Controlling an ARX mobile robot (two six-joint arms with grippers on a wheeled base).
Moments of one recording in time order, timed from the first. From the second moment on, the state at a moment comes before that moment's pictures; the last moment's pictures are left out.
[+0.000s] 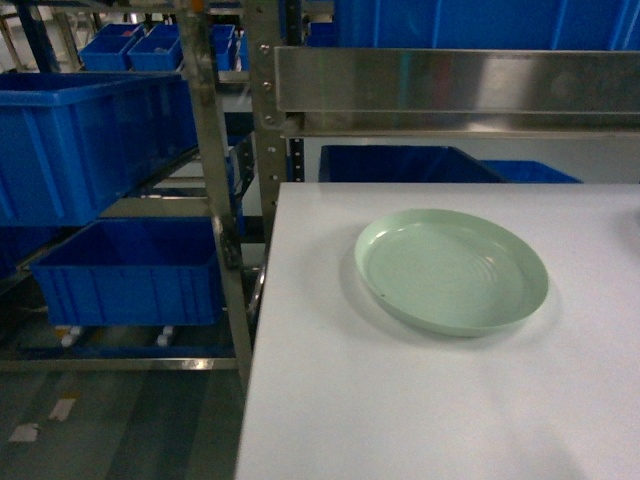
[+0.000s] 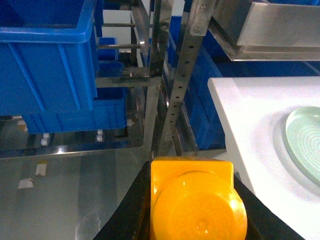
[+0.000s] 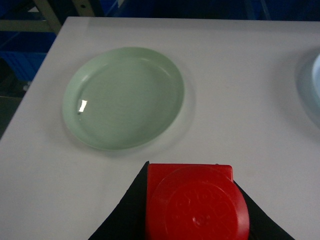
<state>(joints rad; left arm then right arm) 0.07 1.12 0.80 -0.10 0.18 -0.02 0.06 1.11 0.61 -0.04 -0.15 0.01</state>
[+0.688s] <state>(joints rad) 0.07 1.12 0.80 -0.10 0.18 -0.02 0.06 1.11 0.61 -0.04 -0.15 0.01</state>
